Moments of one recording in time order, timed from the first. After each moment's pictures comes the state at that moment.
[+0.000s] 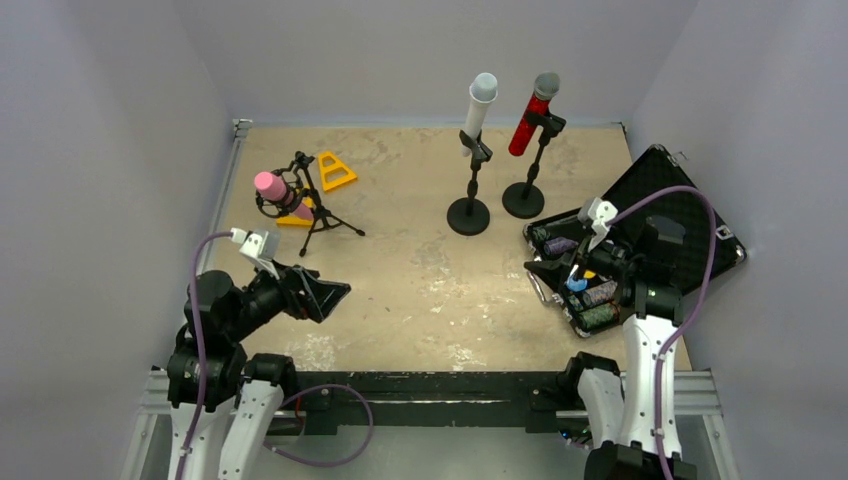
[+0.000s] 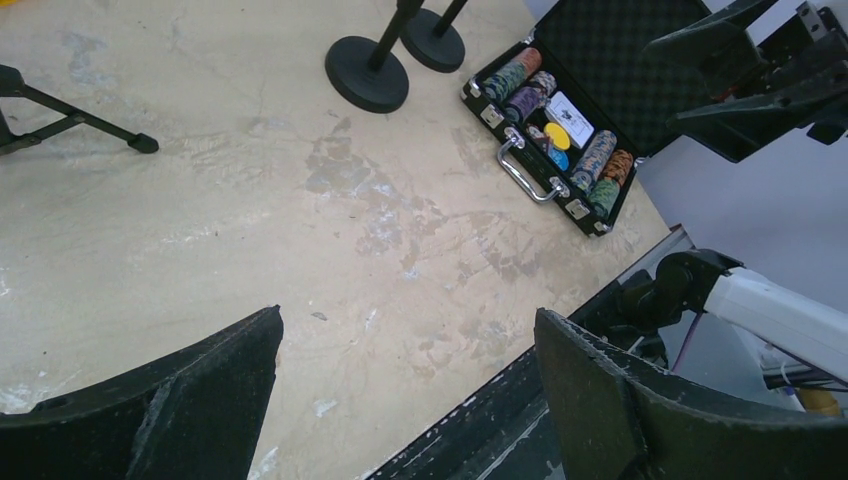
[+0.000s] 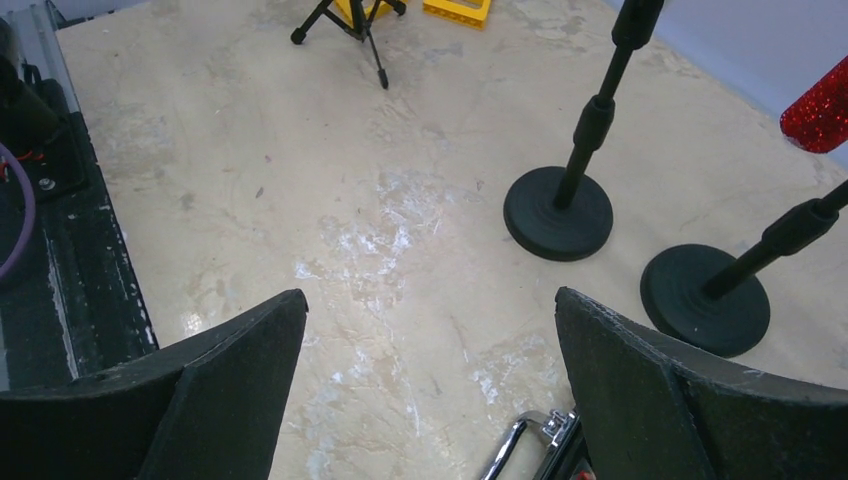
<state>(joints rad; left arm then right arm) -0.10 0.34 0.77 -0.72 0.59 -0.39 -0.27 0.73 0.76 -0.51 -1.22 -0.47</state>
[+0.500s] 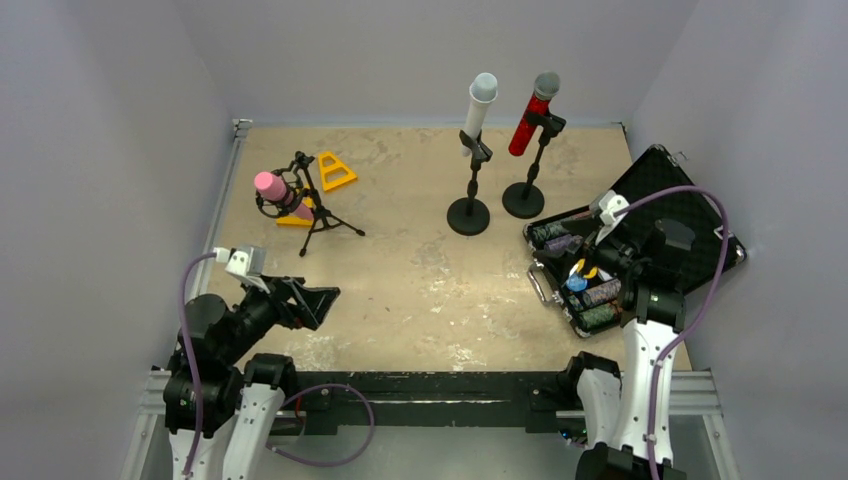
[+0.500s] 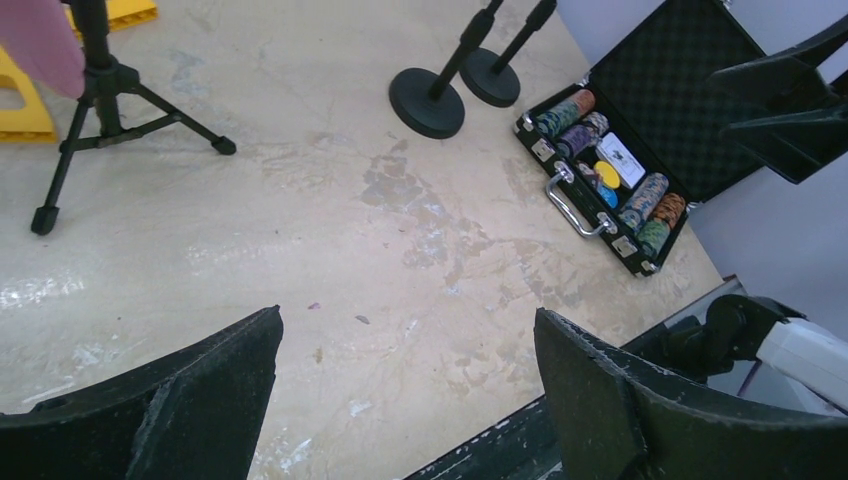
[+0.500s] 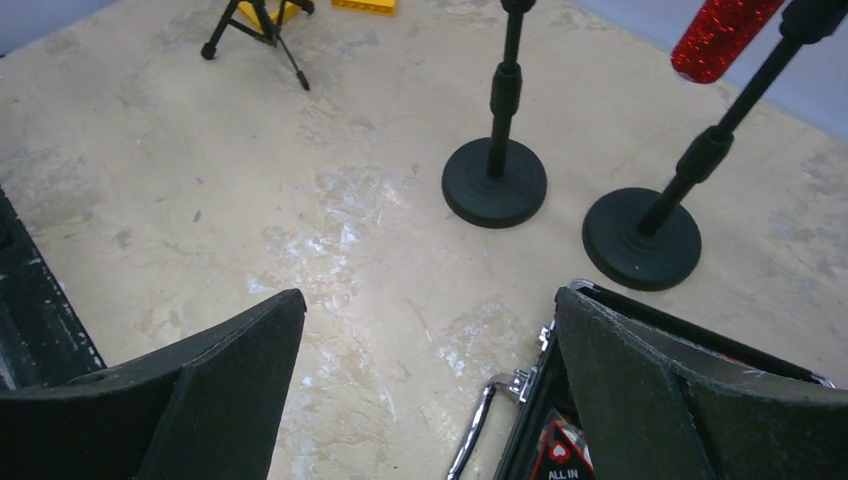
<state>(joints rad) -0.10 0.20 0.75 -0.78 0.46 -0.41 -0.33 0.71 0.75 -0.45 -1.12 -0.34</state>
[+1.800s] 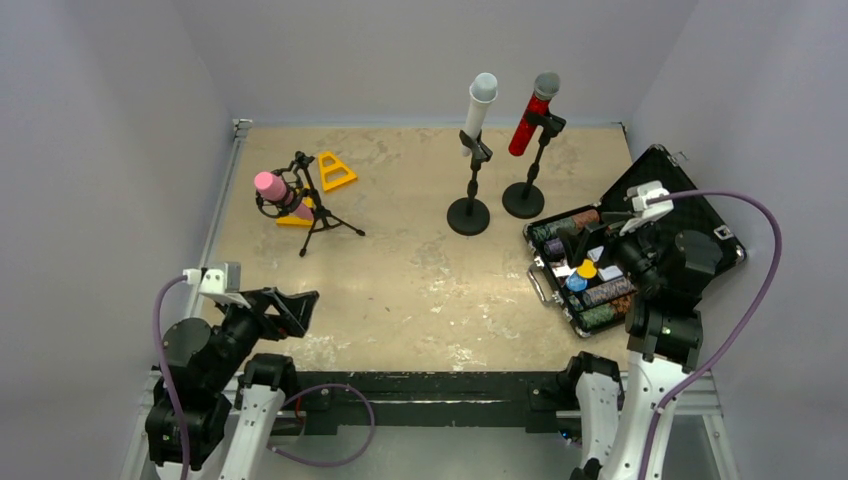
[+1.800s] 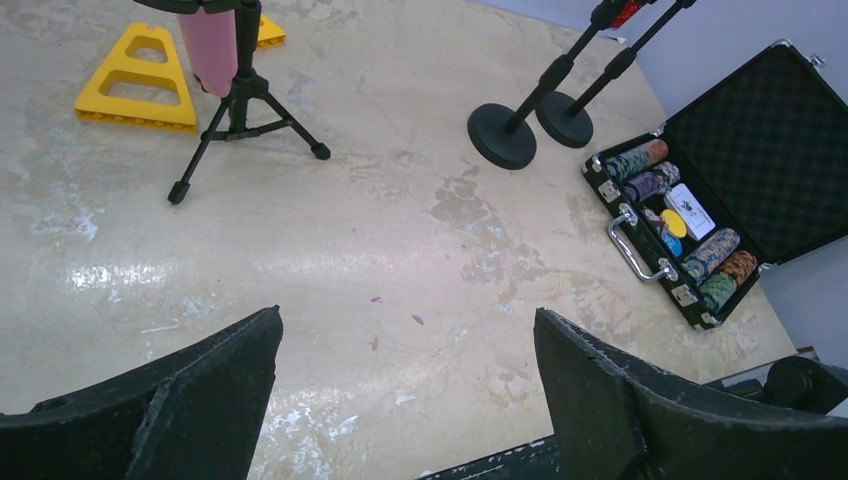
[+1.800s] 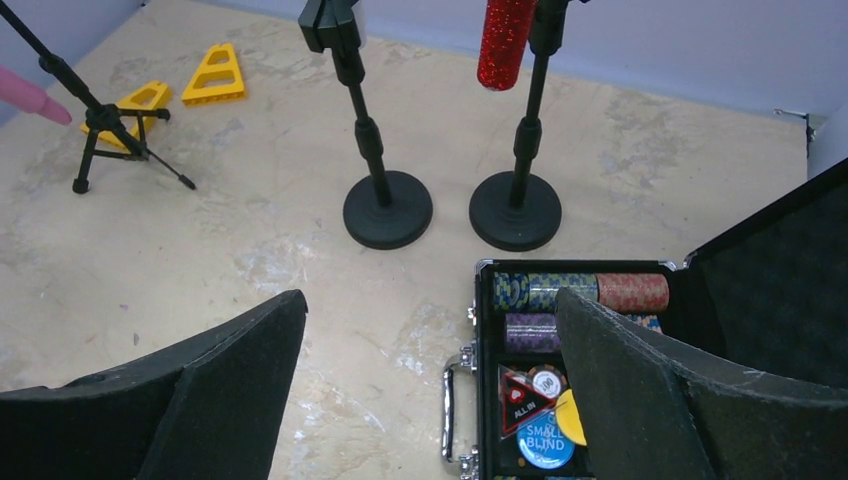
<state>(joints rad) -0.10 0.14 0.87 -0.96 0.25 -0.40 -0.33 0.58 0.95 -0.58 -0.69 -0.07</state>
